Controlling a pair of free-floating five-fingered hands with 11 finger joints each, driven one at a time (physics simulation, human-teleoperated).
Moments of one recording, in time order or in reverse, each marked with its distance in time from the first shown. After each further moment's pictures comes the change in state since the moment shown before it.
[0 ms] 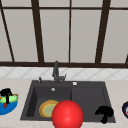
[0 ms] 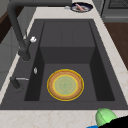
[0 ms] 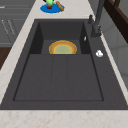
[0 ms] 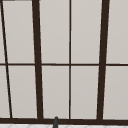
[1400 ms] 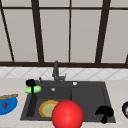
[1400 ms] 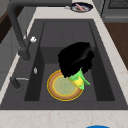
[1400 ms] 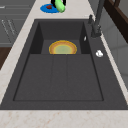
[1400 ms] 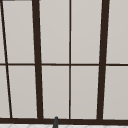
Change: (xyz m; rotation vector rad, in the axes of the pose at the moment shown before) left hand -0.058 0.019 -0.222 0.011 -0.004 0.011; right hand 0.000 0.000 0.000 0.000 0.000 0.000
